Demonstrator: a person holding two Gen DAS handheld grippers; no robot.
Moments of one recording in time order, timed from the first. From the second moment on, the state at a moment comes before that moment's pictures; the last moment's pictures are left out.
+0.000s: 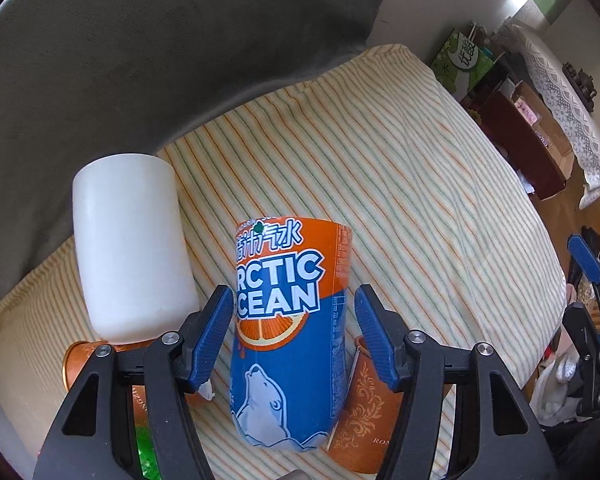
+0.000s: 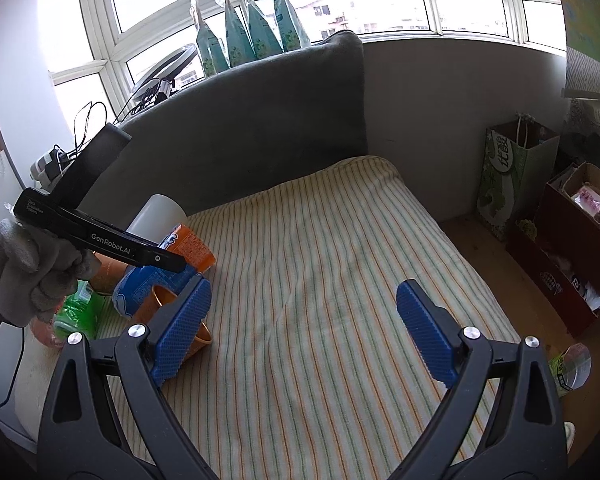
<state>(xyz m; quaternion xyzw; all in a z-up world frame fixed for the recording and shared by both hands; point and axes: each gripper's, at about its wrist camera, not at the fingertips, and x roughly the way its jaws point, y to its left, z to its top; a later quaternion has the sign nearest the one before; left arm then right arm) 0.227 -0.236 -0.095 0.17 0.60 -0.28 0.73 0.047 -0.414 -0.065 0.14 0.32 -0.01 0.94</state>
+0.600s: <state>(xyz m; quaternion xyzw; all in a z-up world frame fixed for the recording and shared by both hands) 0.226 -0.233 -0.081 0.16 0.58 -0.27 0.75 0.042 -0.421 -0.068 0.16 0.32 -0.02 0.94</state>
